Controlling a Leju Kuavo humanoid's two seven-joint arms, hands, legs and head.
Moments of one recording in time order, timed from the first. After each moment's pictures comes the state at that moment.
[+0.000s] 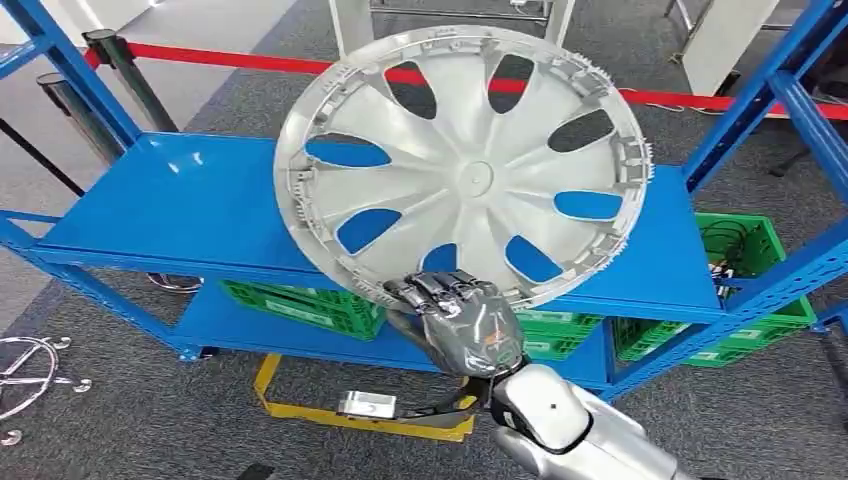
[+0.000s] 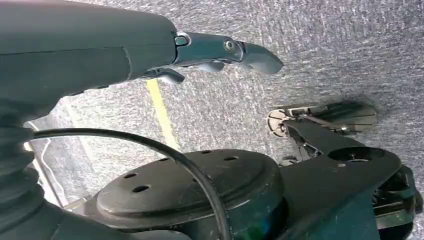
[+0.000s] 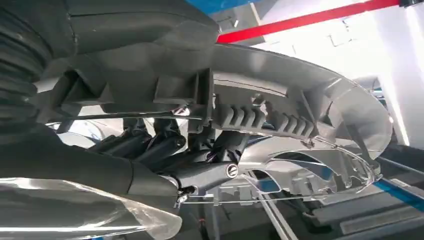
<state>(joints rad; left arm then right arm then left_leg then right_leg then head) -0.02 -0.10 0.37 -0.19 -0.51 -0.04 0.00 -0.42 -0.05 0.92 -1.36 1.40 -0.60 0.05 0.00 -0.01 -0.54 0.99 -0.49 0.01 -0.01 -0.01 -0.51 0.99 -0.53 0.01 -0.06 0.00</state>
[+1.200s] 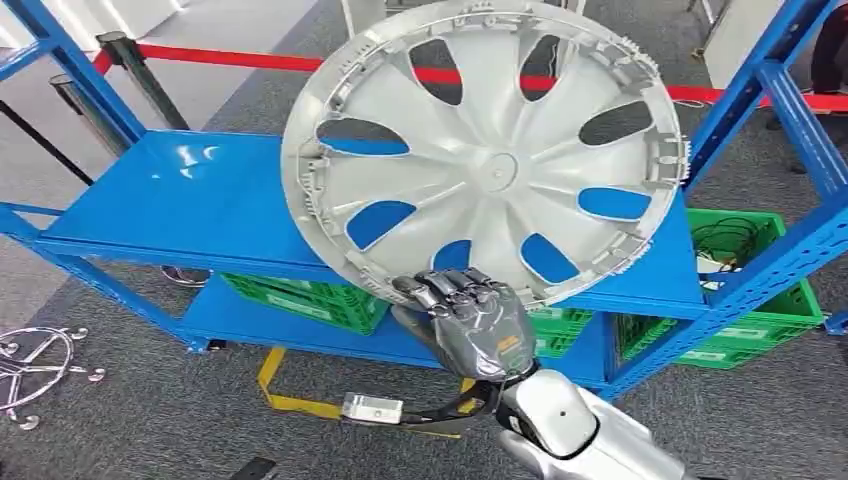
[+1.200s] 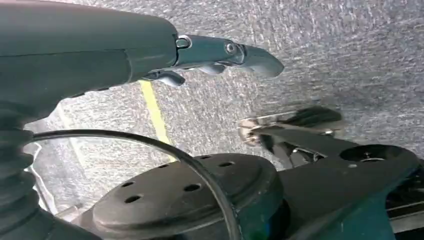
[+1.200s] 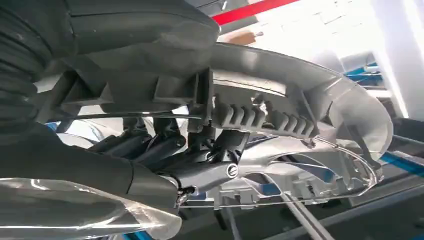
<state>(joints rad) -0.04 -0.07 0.35 -0.19 -0.56 -0.04 -0.01 -0.40 -0.07 0.91 -1.42 1.45 -0.64 0.09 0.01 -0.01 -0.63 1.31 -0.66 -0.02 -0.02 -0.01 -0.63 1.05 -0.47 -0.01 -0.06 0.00</state>
